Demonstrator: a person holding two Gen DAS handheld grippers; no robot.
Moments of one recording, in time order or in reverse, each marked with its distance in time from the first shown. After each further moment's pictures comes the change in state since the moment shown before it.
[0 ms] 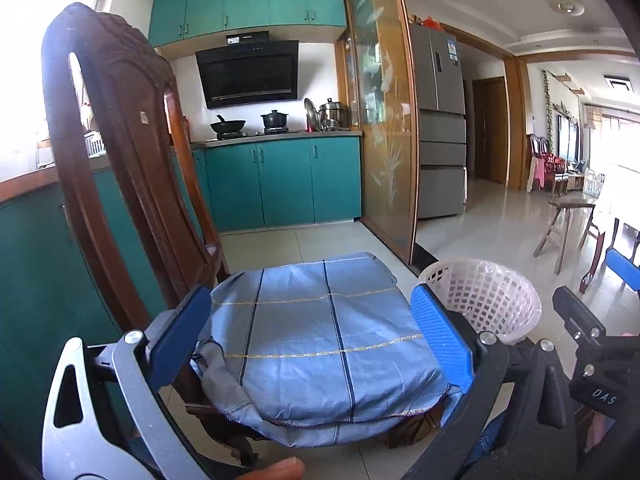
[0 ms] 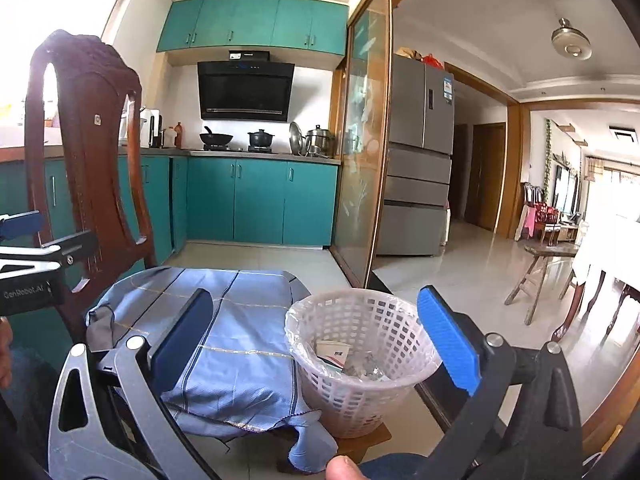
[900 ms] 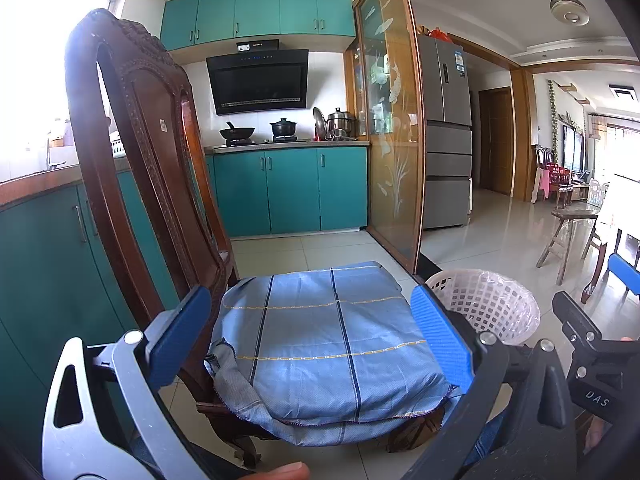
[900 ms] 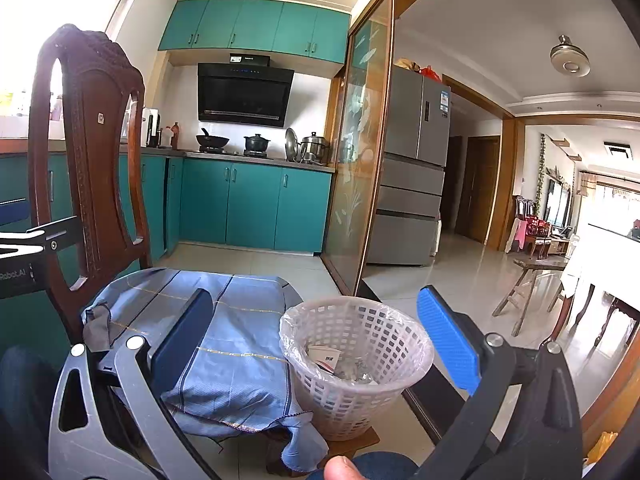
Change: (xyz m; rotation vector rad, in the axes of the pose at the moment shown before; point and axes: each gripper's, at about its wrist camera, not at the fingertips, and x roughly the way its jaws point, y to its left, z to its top) left arm -0.017 0.010 0.003 -0.014 -0.028 0.019; right arm -0.017 0.010 0.003 -0.029 -0.024 -0.034
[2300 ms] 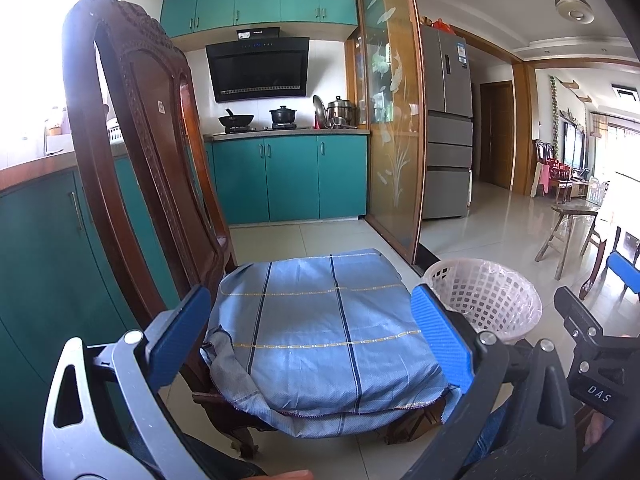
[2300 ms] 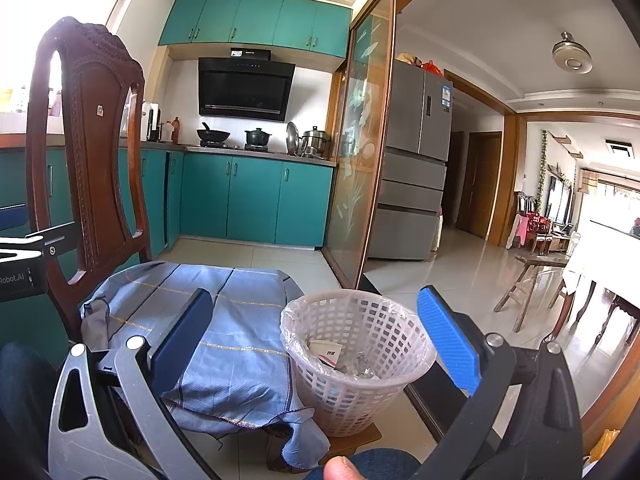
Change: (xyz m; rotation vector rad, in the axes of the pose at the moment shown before) left arm 0.010 0.002 -0.006 -0.014 0.043 -0.007; right arm 0.008 0.001 -0.009 -0.004 0.019 0.005
